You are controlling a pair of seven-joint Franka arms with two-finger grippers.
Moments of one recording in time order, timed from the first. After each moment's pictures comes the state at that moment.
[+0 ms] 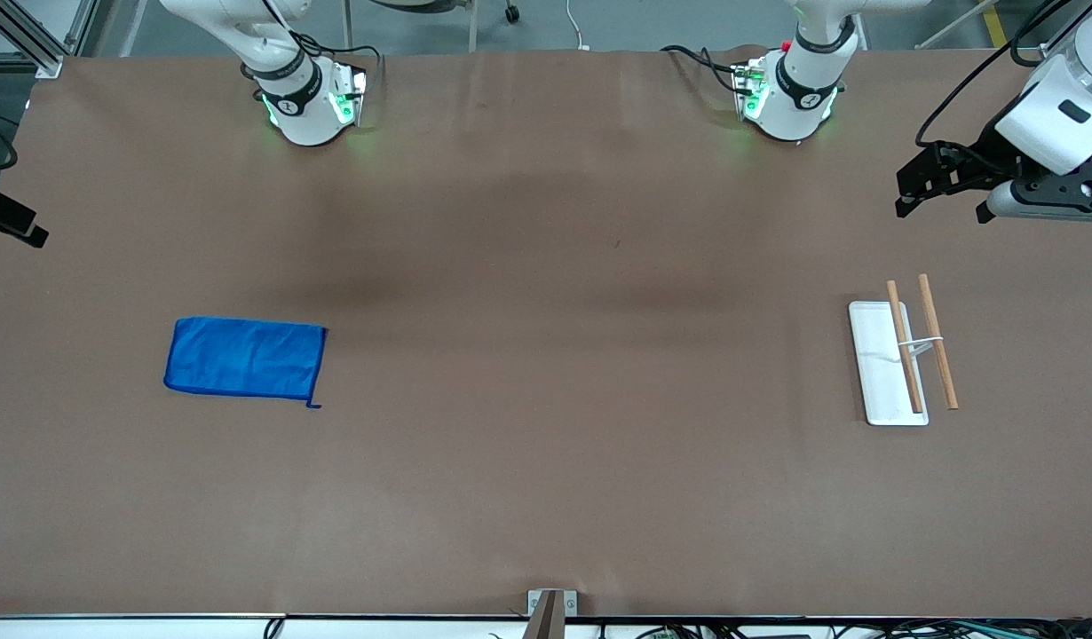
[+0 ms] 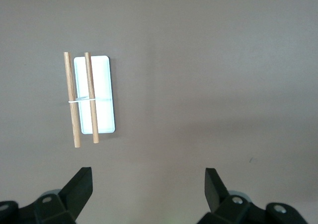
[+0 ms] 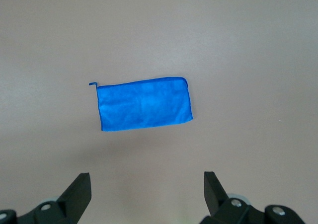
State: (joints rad) left arm -0.03 -0.09 -0.10 -1.64 -0.04 1.59 -0.06; right arm -0.06 0.01 -0.09 -1.51 -0.02 1.52 0.03
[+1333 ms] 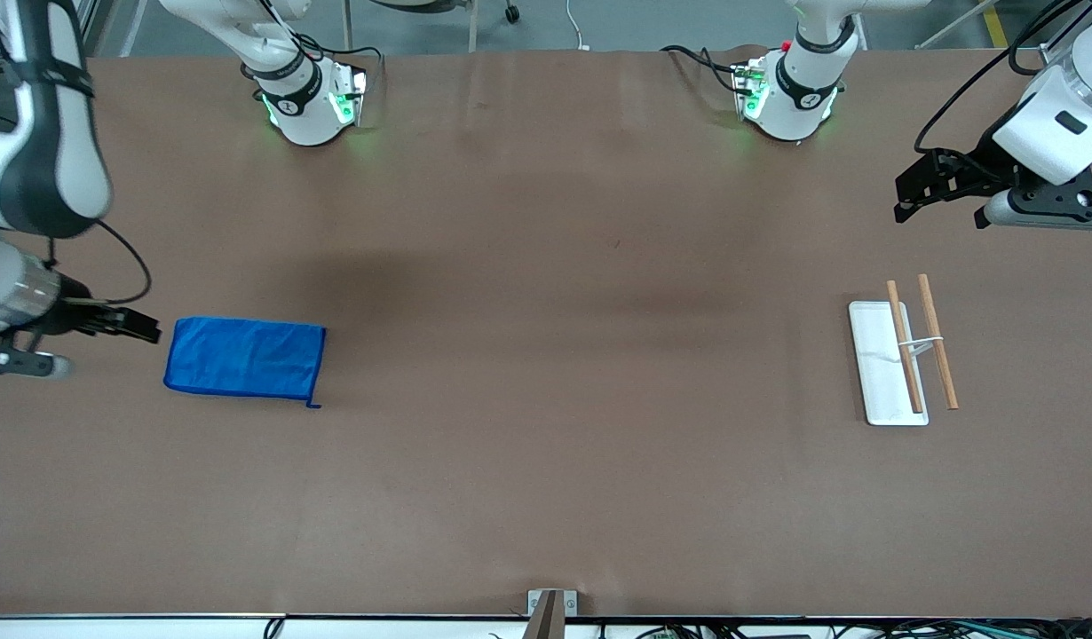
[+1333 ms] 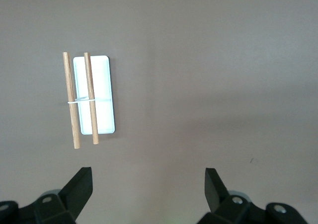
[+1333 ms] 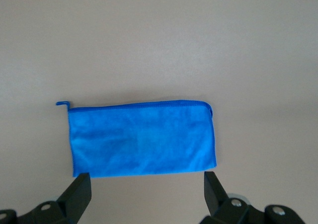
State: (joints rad) left arm -0.03 -0.07 -0.10 -1.64 -0.04 1.59 -0.06; right arm -0.04 0.20 -0.09 -1.92 -0.03 2.11 -0.01
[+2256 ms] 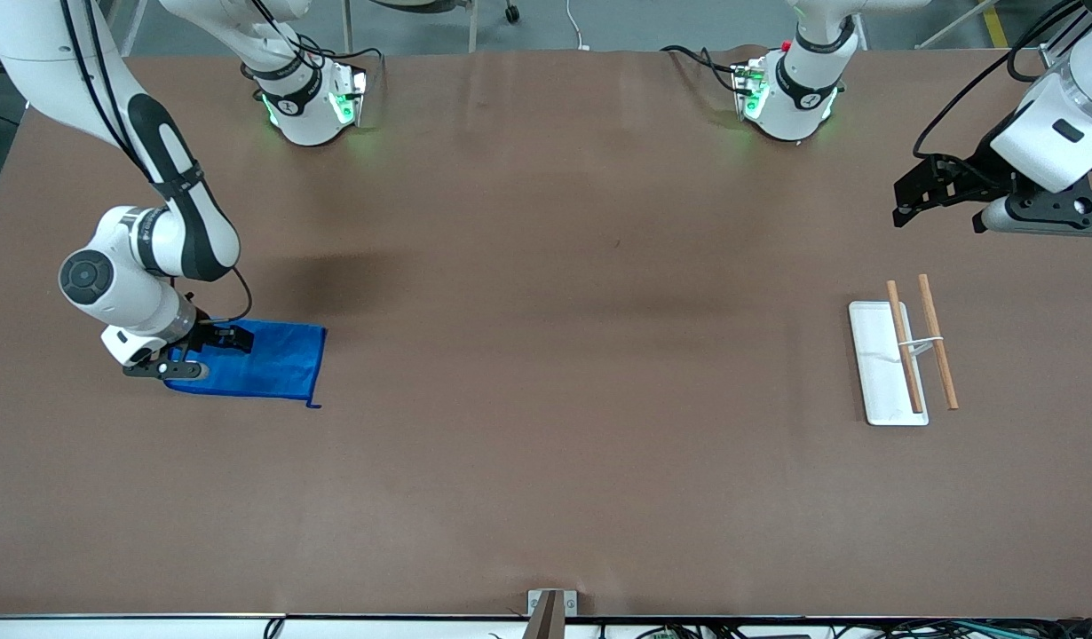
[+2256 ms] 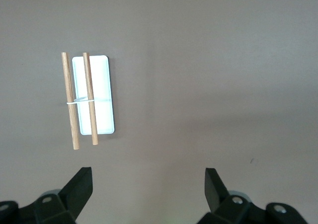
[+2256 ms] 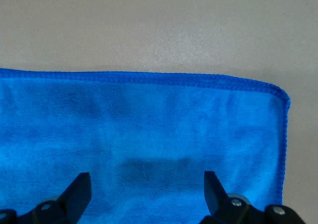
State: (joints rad) left arm -0.03 -0.06 -0.10 -1.63 -0.04 1.59 -0.06; right arm -0.05 0.41 -0.09 -2.20 -0.04 2.59 -0.08
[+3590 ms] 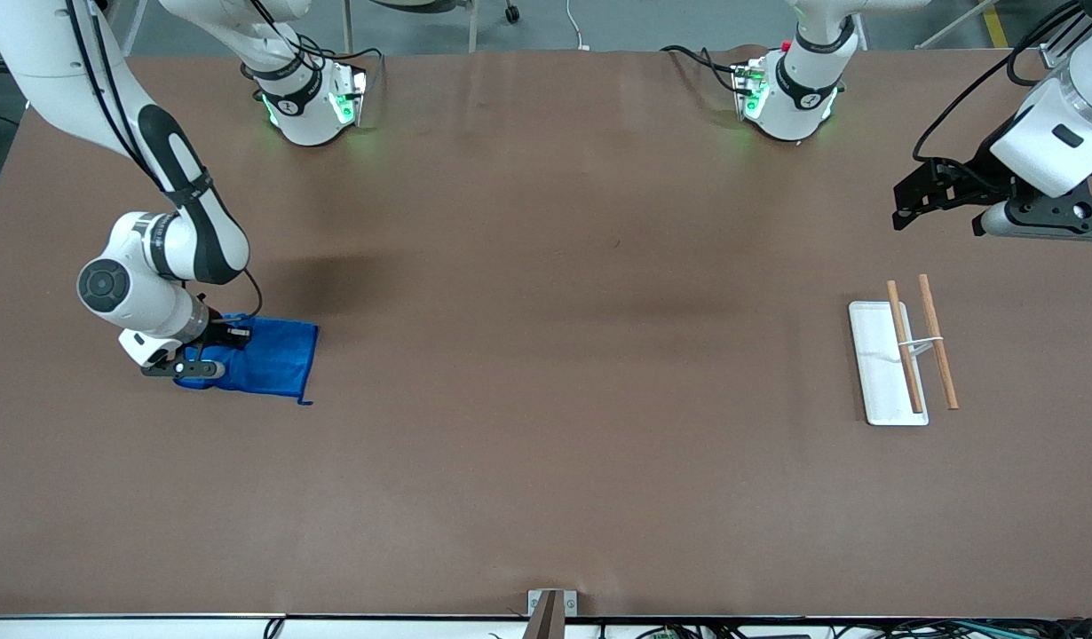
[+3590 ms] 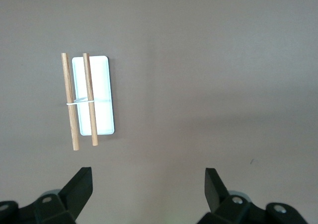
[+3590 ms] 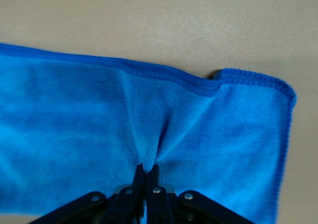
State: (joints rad) left arm -0.03 -0.05 -0.10 -1.62 -0.04 1.59 -0.06; right arm -0.04 0.39 -0.07 -2.17 -0.04 2.43 -0.12
